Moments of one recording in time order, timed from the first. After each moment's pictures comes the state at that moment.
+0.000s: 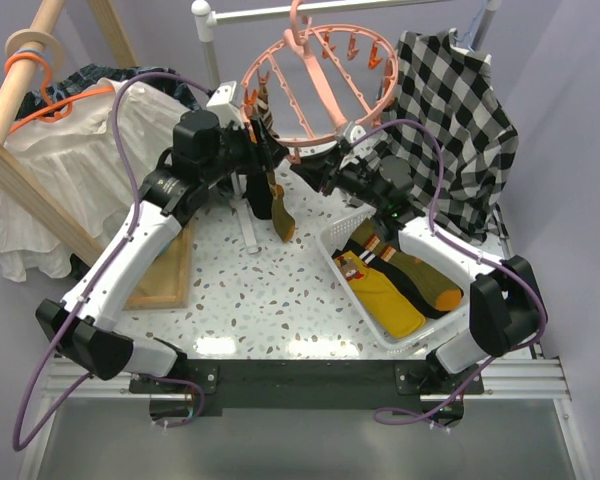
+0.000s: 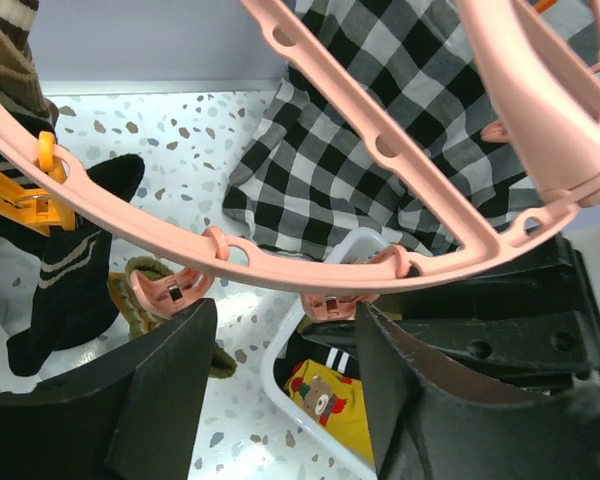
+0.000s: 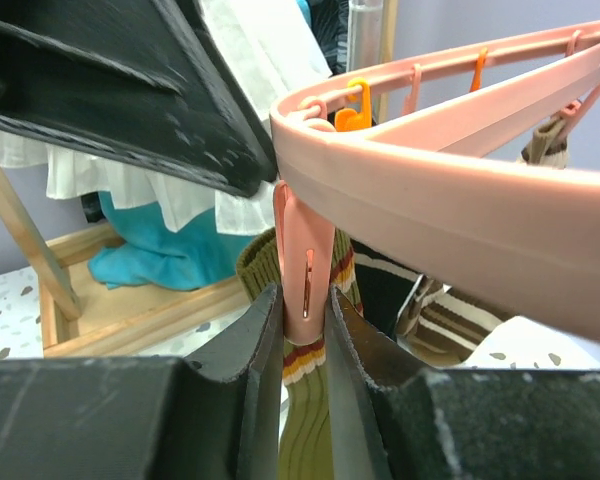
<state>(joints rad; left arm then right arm) -0.47 1.42 1.55 -0.41 0.13 -0.49 0.53 1.54 1.08 0.70 -0.54 0.14</state>
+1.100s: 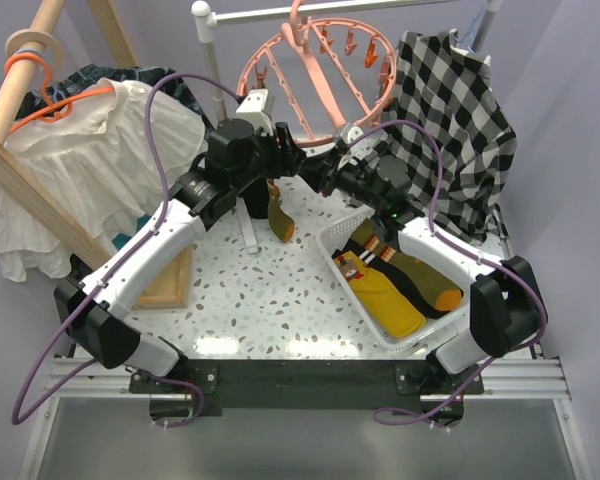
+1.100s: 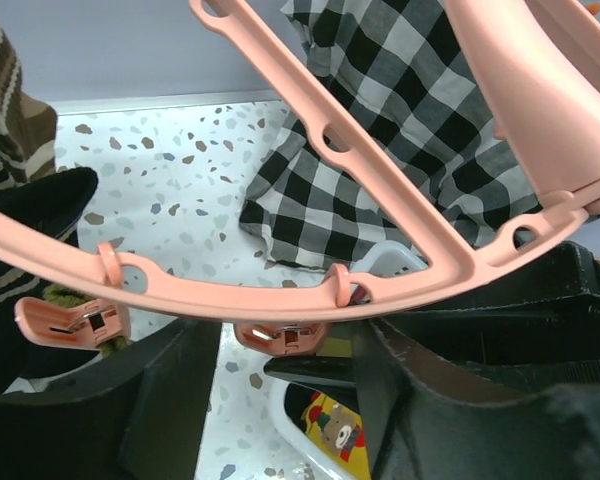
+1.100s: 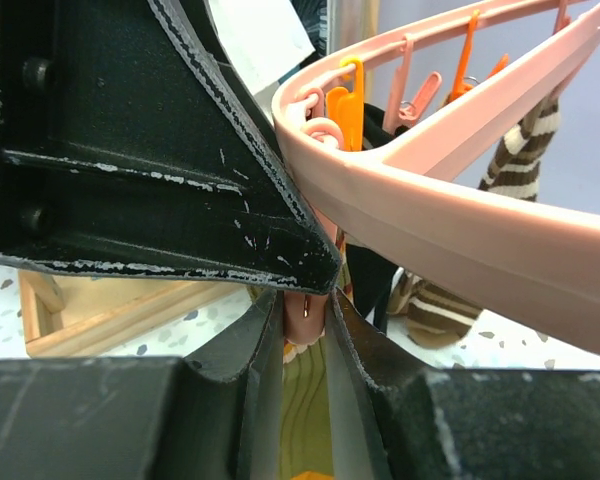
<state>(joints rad) -0.60 1.47 1.52 -0.31 -0.08 -0.43 0.54 1.54 1.08 0.64 -0.50 0.11</state>
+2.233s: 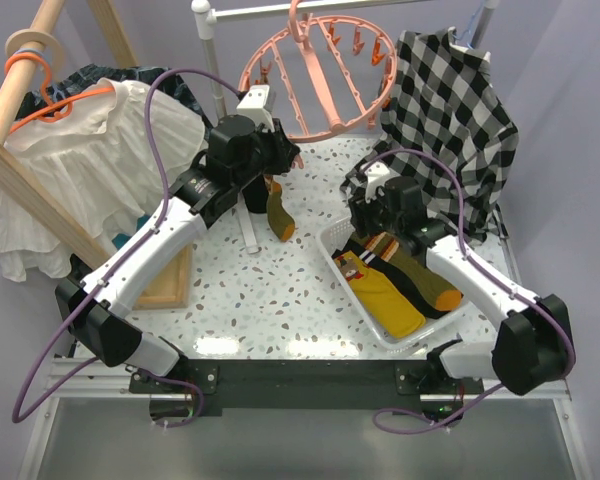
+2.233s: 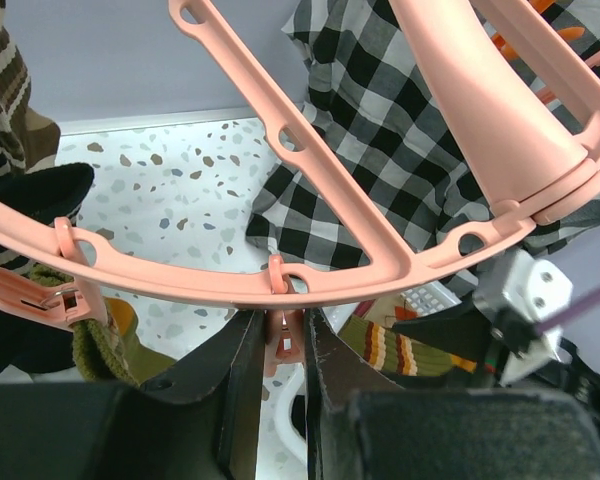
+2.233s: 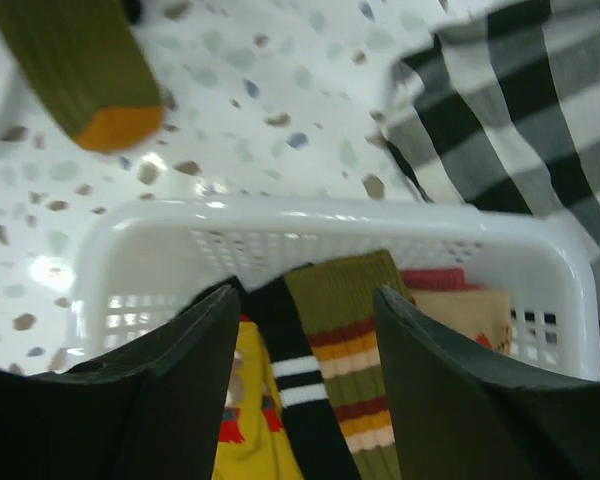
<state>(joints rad) -0.61 1.48 1.56 -0.32 -0.10 -0.41 0.46 1.30 0.95 -0.19 -0.05 -0.07</state>
